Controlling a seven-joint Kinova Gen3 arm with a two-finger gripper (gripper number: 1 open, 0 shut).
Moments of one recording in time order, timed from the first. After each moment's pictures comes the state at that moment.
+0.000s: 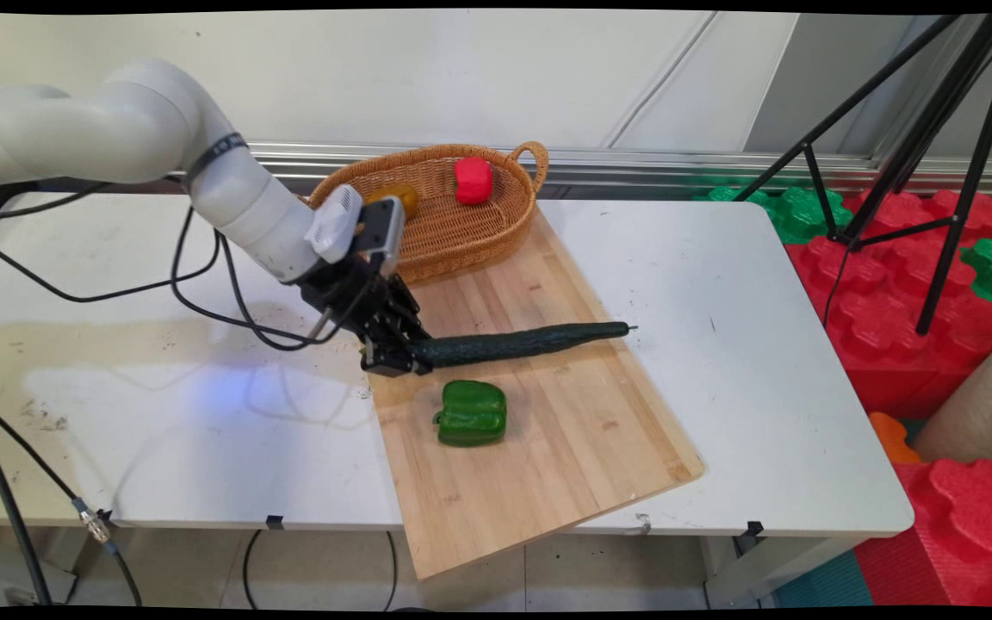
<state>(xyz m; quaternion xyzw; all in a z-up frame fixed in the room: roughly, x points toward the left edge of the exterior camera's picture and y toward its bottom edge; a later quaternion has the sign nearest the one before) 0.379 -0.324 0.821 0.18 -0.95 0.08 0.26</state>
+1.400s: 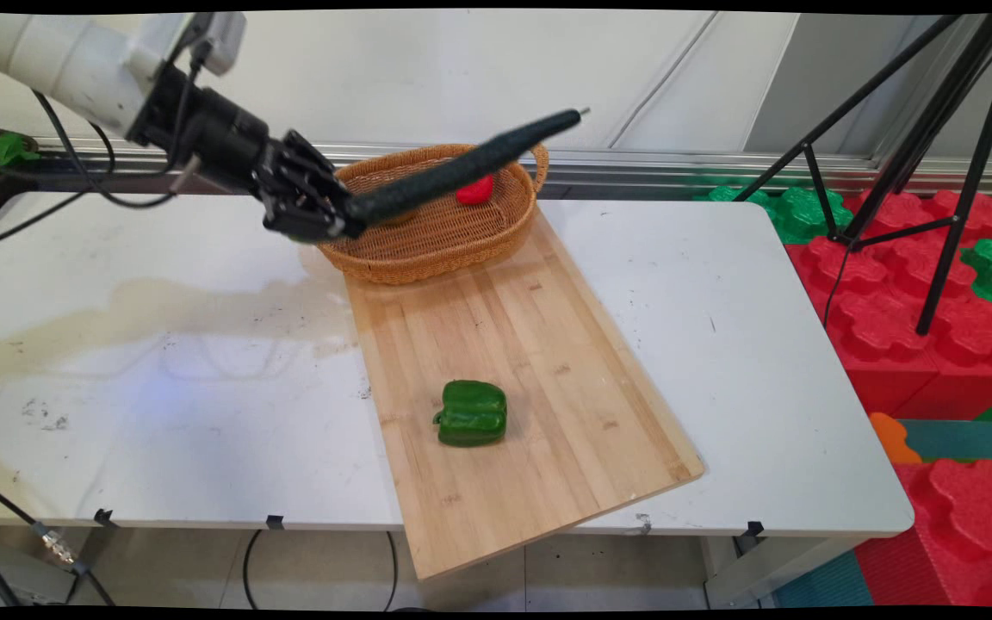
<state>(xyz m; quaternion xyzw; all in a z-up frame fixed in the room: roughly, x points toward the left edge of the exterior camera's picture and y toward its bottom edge) 0.494 -0.297 0.956 0.25 -0.89 0.14 0.36</state>
